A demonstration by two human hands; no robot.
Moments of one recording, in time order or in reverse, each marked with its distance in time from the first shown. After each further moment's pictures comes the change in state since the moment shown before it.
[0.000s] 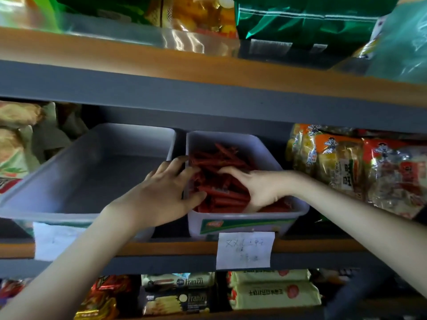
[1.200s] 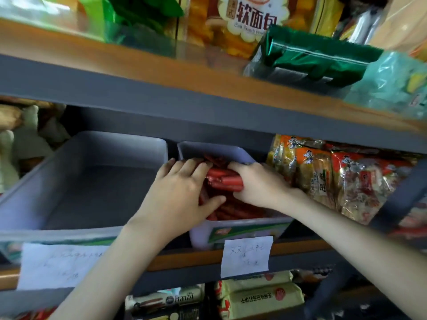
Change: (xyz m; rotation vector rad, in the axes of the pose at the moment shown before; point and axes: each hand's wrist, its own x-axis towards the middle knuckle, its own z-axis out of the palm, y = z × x) left_hand 0.008 -0.003 0.008 0.069 0.511 0.200; right_hand -0.019 -0.050 -0.008 -0.233 0.651 0.202
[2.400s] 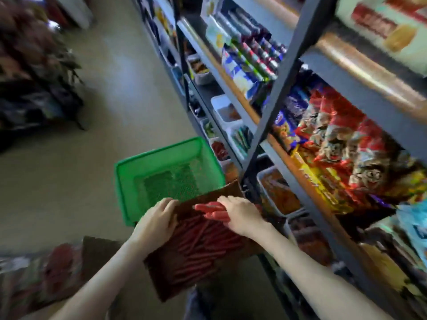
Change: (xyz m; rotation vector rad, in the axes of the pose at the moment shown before) left_hand -0.597 0.011 -0.008 0.238 -0.145 -1.377; right_hand -0.195 -0.440 0.254 0.409 -0.620 -1.274
